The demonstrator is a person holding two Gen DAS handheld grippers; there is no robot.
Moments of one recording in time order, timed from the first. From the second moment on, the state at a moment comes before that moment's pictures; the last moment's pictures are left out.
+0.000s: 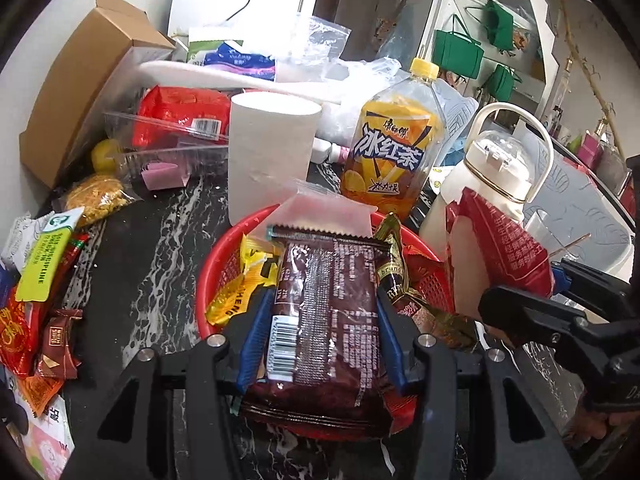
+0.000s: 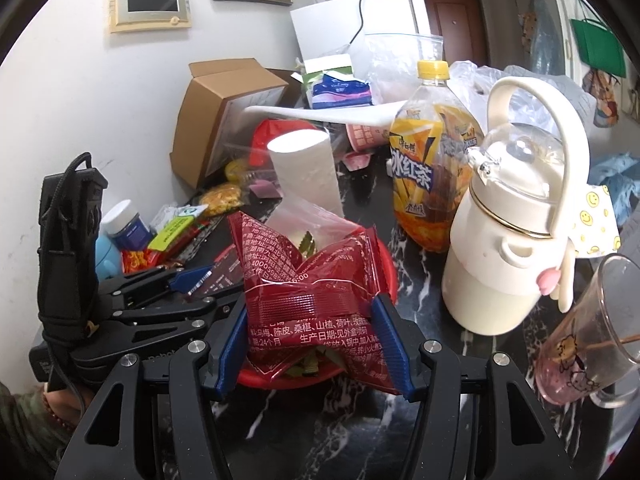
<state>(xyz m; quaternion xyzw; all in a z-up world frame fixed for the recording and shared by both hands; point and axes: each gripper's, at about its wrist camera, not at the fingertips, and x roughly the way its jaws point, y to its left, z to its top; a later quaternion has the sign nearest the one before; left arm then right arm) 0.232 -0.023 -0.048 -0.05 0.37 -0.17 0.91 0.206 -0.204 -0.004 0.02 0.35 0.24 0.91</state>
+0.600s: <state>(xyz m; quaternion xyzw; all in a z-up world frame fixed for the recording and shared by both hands) 0.233 -0.017 -0.033 -0.05 0.36 -0.15 0.92 0.204 -0.197 0.010 0.01 0.34 0.24 0.91</state>
